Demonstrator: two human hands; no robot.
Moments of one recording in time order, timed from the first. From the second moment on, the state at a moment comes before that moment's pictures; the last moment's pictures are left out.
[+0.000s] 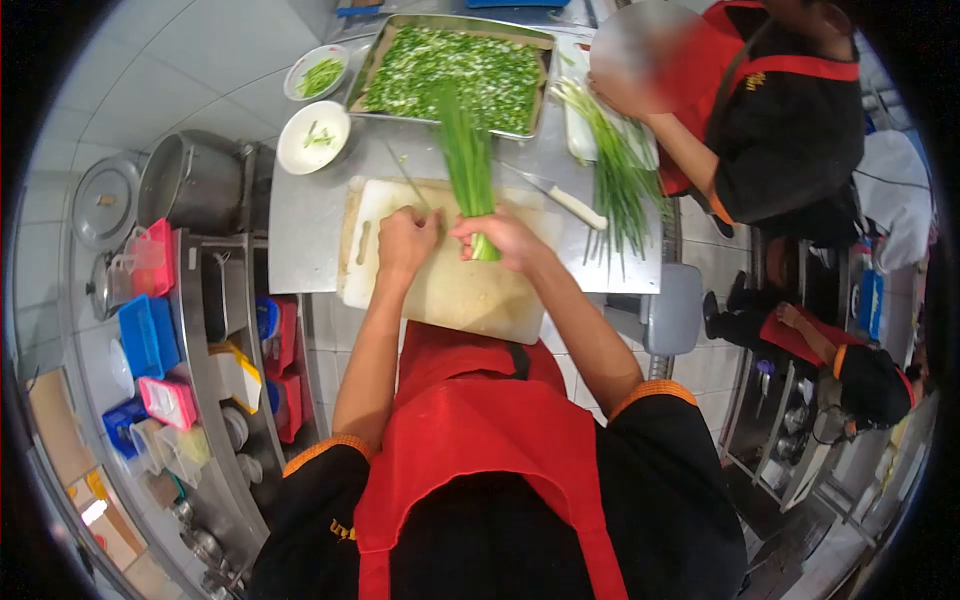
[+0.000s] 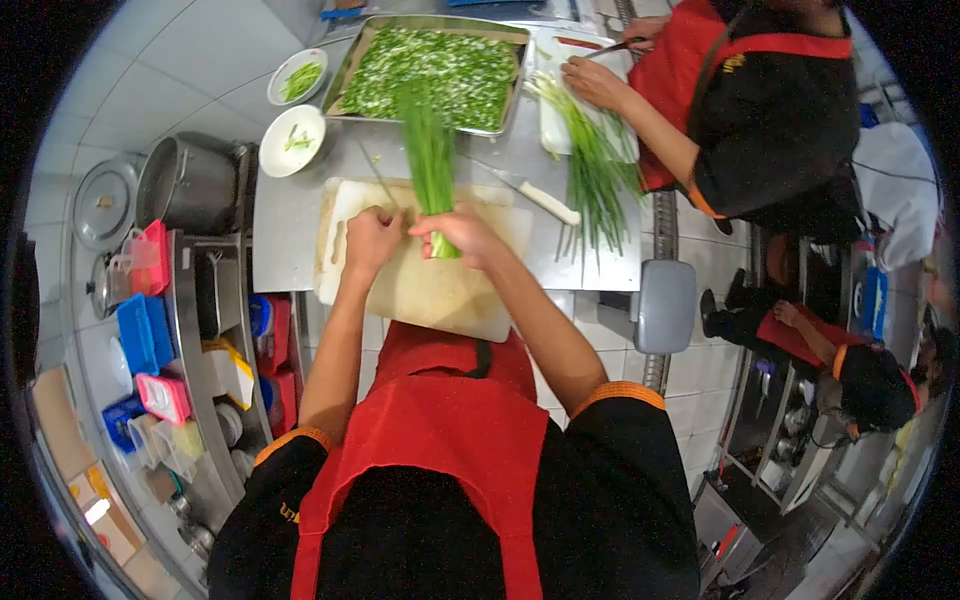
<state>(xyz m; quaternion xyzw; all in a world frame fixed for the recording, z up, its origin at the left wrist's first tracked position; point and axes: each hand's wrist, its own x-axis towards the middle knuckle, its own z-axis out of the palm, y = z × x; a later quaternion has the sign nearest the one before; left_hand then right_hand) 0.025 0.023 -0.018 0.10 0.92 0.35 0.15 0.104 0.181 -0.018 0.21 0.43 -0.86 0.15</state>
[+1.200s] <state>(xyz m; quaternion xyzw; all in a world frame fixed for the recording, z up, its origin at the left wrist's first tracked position) 0.052 -0.014 0.007 0.11 0.41 0.69 0.58 0.138 0.131 0.024 0.10 0.50 -0.84 0.18</state>
